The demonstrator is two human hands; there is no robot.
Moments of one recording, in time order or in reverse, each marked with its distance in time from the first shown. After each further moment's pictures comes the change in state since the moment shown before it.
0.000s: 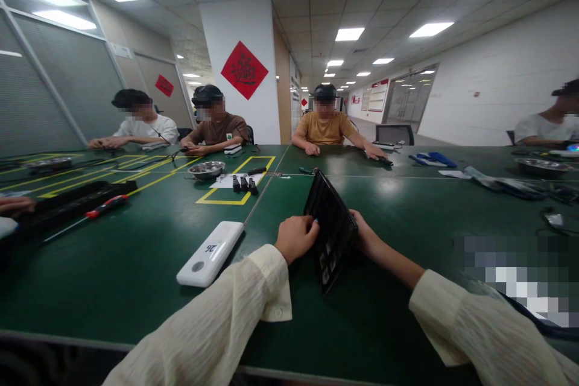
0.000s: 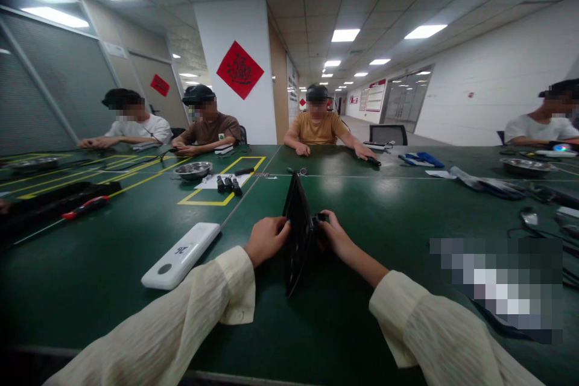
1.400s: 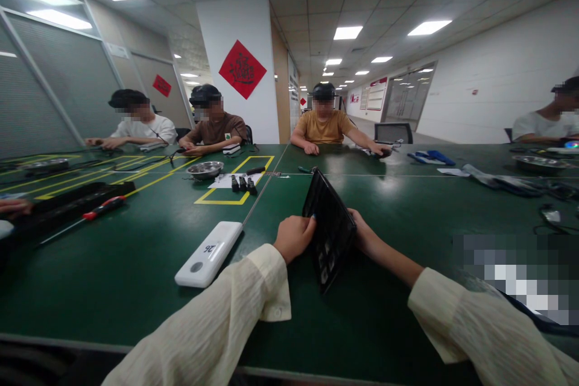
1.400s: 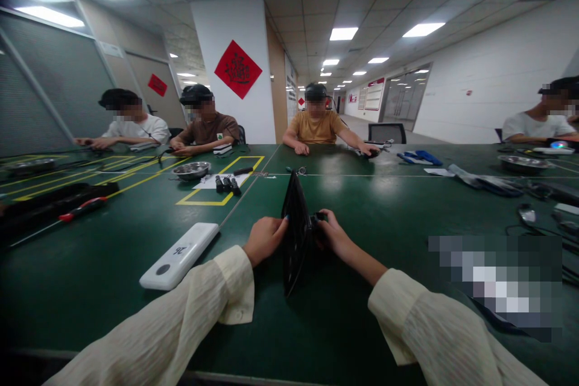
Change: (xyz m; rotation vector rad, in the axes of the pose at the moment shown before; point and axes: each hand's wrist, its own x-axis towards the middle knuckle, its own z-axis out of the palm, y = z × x) left_hand 0.005 -0.005 0.007 0.045 -0.026 0.012; right_hand 0.000 0.001 -0.001 -0.012 -0.045 -0.026
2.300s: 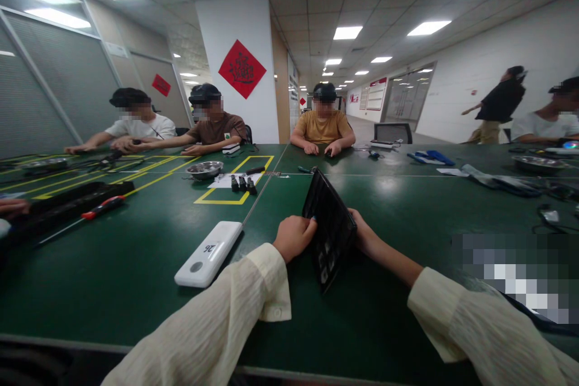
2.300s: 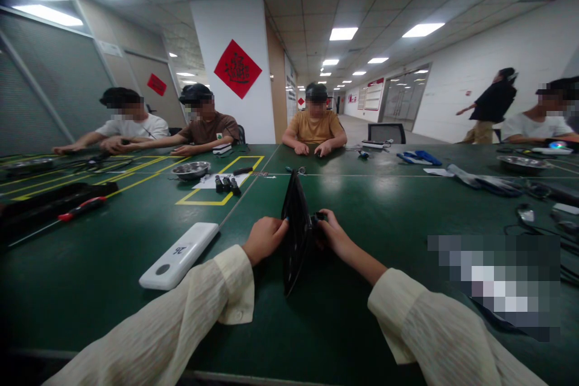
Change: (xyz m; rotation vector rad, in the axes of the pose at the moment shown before) left_hand -0.001 0.000 -0.003 -0.005 -0.032 0.007; right_hand 0.006 0.008 -0.006 -0.012 0.009 -0.013
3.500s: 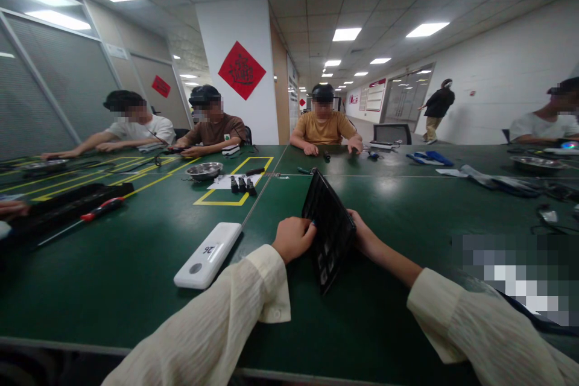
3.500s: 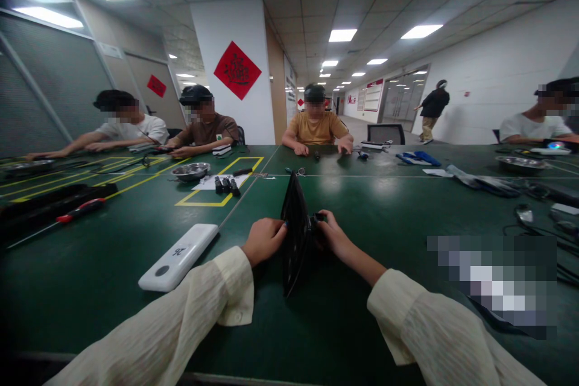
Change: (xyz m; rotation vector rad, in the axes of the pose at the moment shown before) left_hand -0.002 0.000 -0.003 0.035 0.002 0.034; right_hand -0.010 -0.013 0.009 0.021 0.001 0.026
